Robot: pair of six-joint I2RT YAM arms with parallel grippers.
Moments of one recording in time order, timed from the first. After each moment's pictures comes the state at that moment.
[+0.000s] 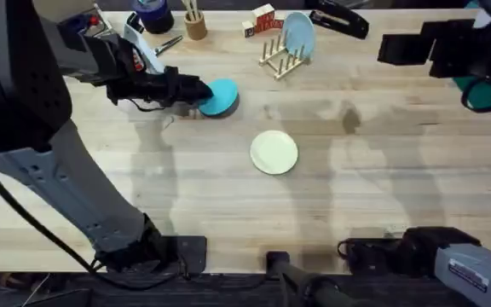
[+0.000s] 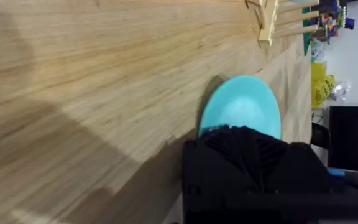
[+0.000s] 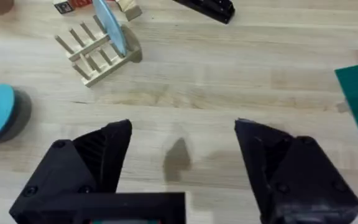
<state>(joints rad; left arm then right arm) 0.24 2.04 1.12 -0.47 1.07 0.16 0.00 1.04 1.01 -0.65 -0.06 0.02</state>
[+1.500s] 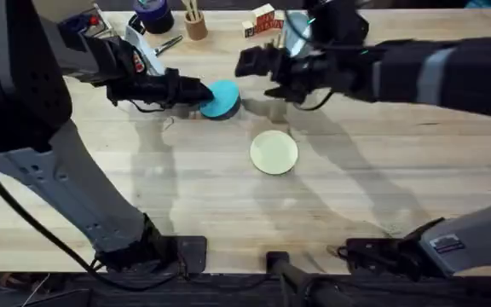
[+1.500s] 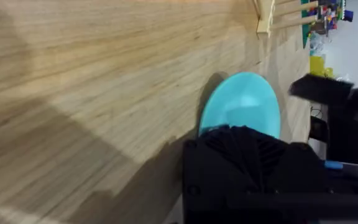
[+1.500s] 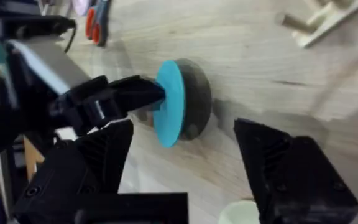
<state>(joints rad) 0.24 2.04 1.12 -0.52 1.07 0.20 0.48 1.72 1.01 -0.03 -0.39 0.82</state>
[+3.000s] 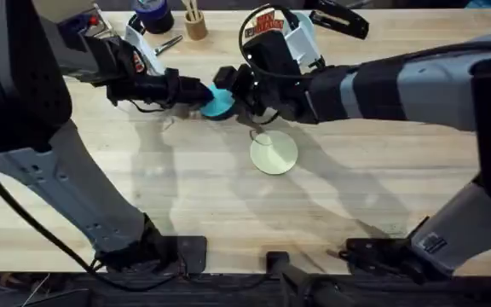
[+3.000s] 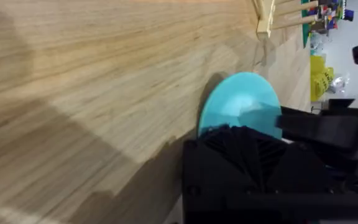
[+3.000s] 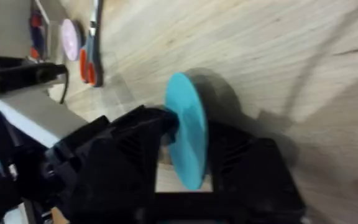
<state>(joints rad) 0.24 2.04 1.12 -0.52 1.07 0.21 0.70 1.92 1.08 0.16 -0.07 1.23</state>
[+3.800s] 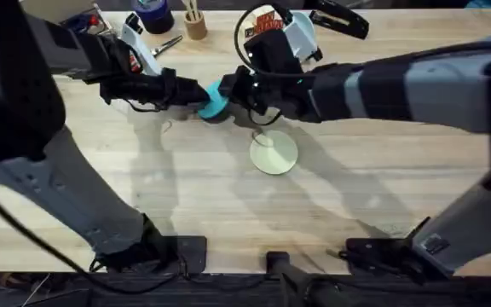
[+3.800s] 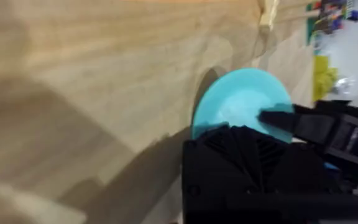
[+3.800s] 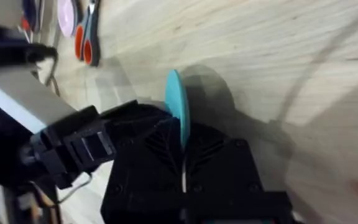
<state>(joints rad) 0.25 1.99 1.13 -0.63 1.02 0.23 0.70 1.90 1.08 0.12 -0.11 1.08</state>
